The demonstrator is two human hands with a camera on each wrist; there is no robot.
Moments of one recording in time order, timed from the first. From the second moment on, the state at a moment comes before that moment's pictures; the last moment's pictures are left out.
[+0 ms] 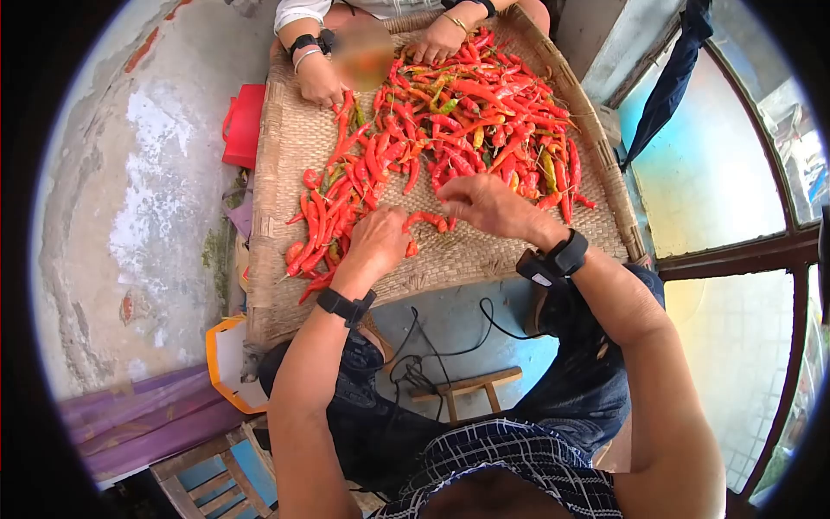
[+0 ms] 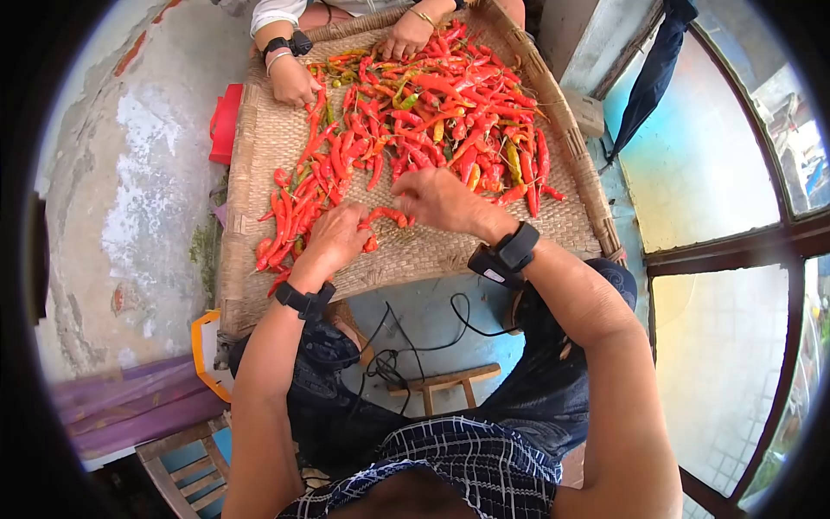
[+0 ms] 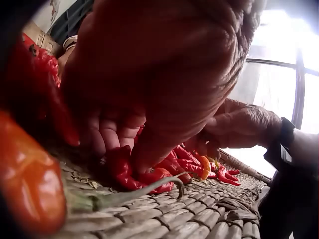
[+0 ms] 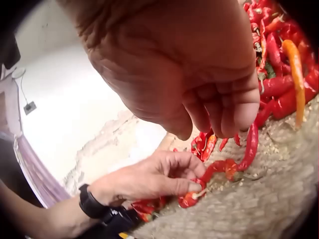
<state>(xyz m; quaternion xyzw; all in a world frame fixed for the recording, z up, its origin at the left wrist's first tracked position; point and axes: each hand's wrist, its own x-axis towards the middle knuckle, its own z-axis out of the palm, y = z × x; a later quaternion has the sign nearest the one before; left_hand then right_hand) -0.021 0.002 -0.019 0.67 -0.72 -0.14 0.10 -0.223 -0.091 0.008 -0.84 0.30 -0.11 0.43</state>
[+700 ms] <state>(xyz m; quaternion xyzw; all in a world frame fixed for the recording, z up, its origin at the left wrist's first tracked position) -0.015 -0.020 -0.031 0.55 -0.70 0.02 0.45 -0.239 -0.160 -0.015 -0.73 0.43 -0.05 0.53</state>
